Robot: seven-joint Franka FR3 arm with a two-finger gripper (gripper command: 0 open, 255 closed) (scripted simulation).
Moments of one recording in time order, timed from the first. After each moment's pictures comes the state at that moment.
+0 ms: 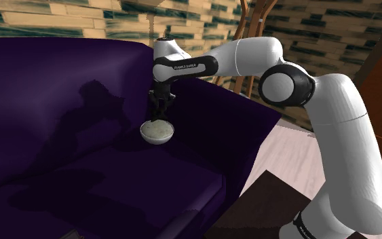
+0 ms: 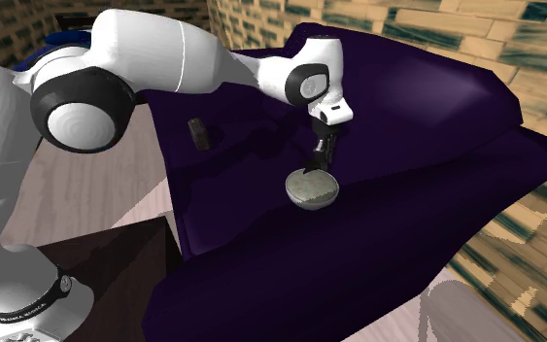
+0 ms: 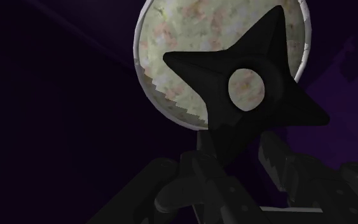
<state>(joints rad) 0.04 0.70 0.14 -1.20 -0.21 2.01 1.06</state>
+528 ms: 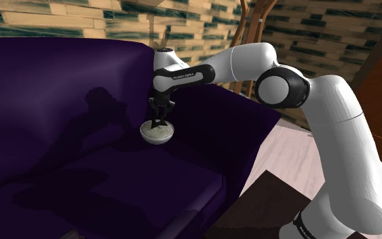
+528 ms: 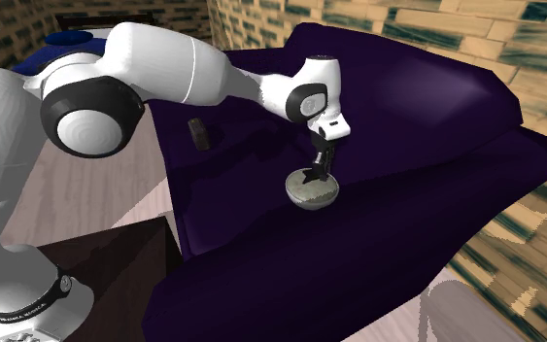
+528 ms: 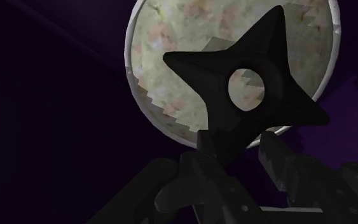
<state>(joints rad) 0.04 0.74 0.14 -1.25 -0.22 2.09 1.07</state>
